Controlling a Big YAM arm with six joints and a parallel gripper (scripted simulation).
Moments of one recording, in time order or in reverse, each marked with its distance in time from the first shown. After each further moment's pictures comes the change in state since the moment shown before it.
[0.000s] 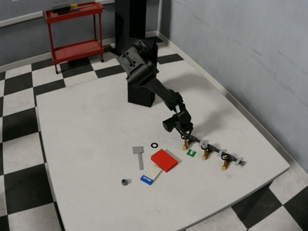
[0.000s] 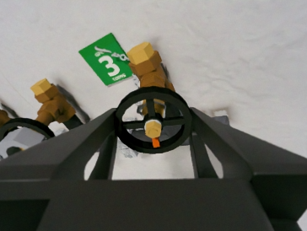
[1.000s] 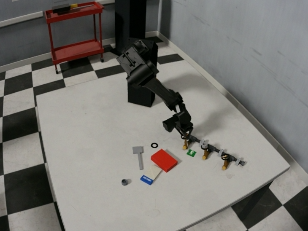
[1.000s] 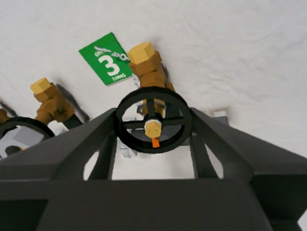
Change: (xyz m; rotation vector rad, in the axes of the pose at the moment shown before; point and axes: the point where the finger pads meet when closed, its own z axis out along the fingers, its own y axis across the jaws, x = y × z) arm 0.000 0.000 0.000 0.000 0.000 -0.009
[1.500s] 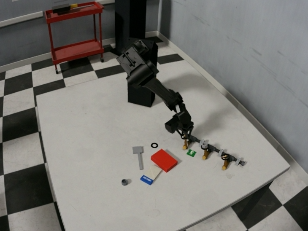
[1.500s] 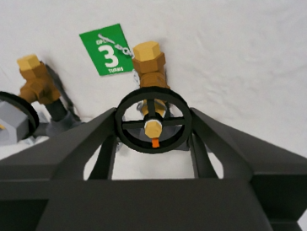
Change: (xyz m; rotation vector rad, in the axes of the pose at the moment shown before) arm 0.000 0.000 0.000 0.002 0.000 -0.224
